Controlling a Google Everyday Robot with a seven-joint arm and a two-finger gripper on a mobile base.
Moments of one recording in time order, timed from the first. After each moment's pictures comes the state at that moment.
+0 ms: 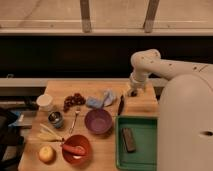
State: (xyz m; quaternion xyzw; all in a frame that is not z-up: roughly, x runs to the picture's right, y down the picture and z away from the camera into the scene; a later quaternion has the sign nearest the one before) arm 0.188 0.022 0.831 -0.24 0.17 0.61 0.73
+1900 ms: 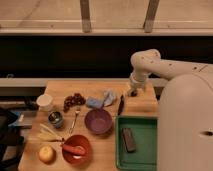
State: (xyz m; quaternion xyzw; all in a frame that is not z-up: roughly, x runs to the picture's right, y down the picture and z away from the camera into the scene) arm 0.187 0.022 0.831 -0.24 0.17 0.61 0.73
